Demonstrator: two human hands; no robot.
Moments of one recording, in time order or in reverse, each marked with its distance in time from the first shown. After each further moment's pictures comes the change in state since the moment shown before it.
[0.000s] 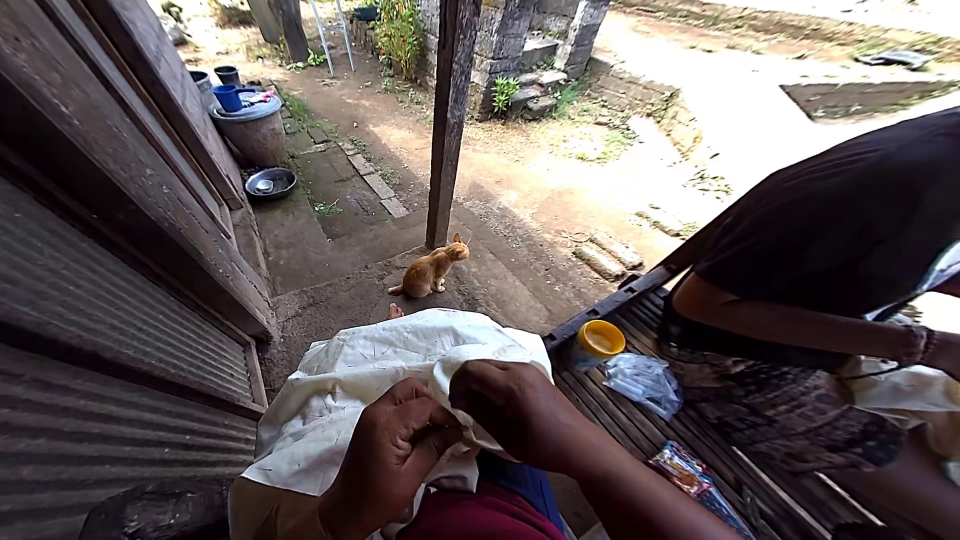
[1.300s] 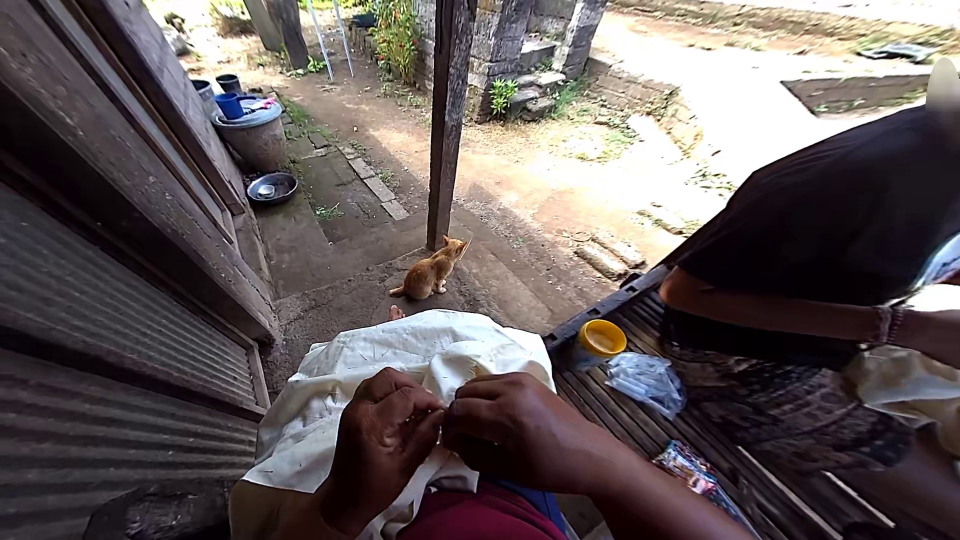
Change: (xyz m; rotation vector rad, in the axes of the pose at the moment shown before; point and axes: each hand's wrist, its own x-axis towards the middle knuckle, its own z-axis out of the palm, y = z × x) left_hand 0.004 -0.006 -0.001 0.239 0.162 0.148; right_hand 0.004 -0.012 -0.005 -0.078 -0.018 -0.188
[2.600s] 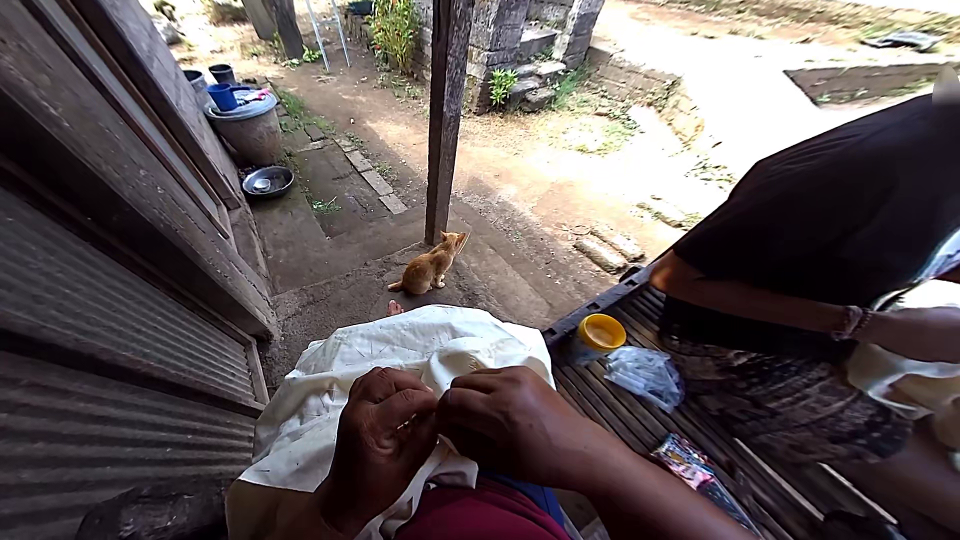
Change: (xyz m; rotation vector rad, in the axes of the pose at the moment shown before) left_hand -0.004 -0.007 0.002 -0.020 -0.012 0.006; right_hand 0.003 0.000 0.004 -0.101 0.019 0.020
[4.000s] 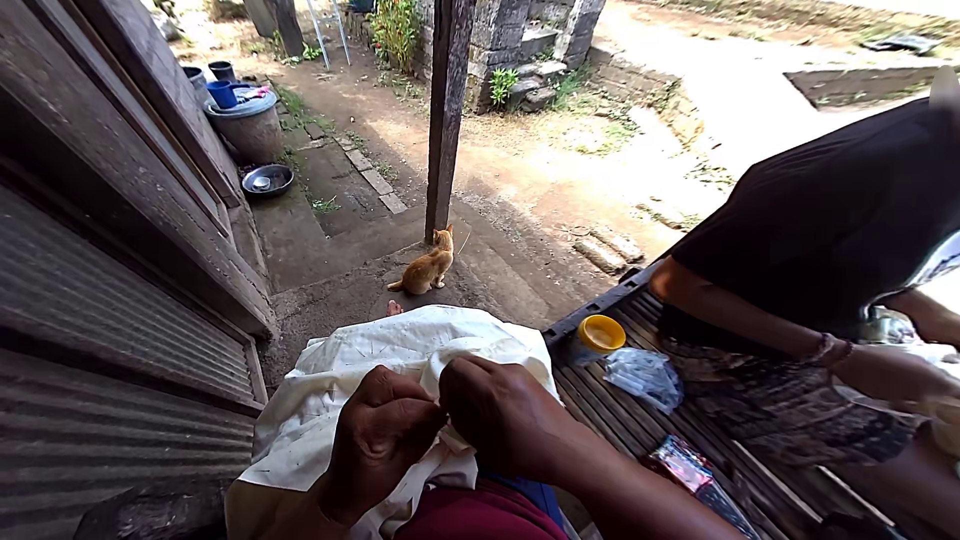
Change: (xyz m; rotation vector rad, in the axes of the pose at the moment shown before) left_hand 0.001 -0.009 -0.001 -0.136 0.003 0.074; right_hand 0.002 -0.002 0.009 0.028 0.014 0.154
